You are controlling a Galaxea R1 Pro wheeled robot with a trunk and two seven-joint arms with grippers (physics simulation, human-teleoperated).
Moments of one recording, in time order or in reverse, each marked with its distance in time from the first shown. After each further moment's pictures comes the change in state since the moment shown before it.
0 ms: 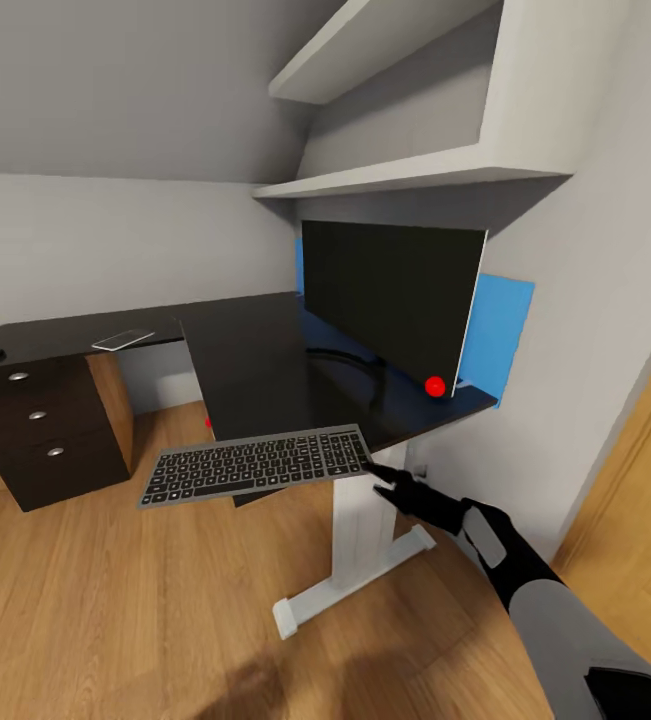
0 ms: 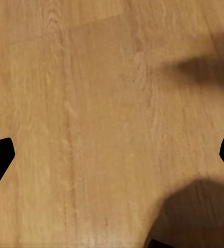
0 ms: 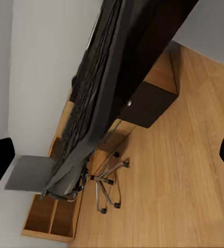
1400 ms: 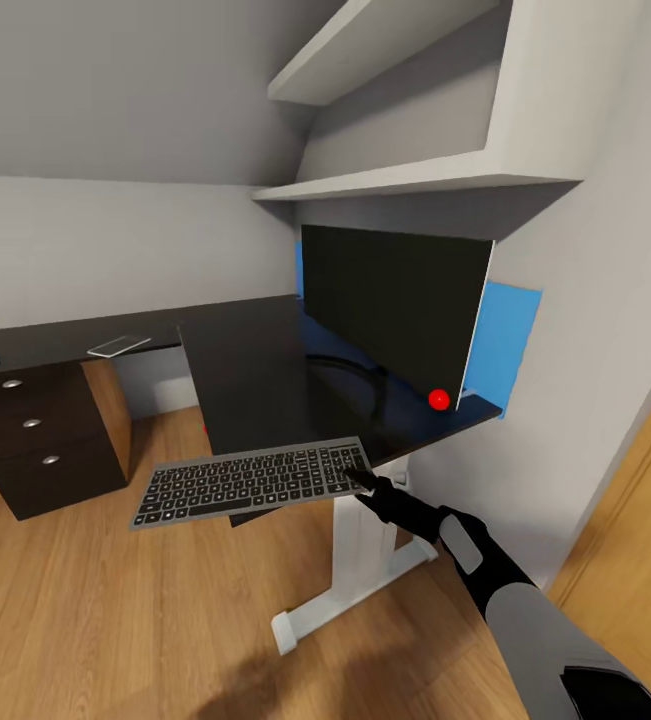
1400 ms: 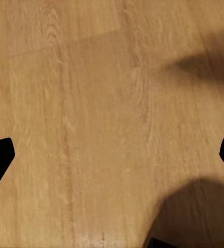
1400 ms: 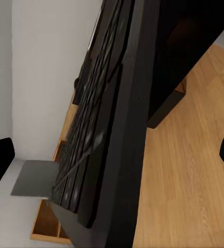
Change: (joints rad) left arm 0.000 0.000 0.000 0.000 0.000 0.000 0.002; right arm 0.000 0.073 -0.001 0.057 -0.007 -0.054 -0.032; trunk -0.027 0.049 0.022
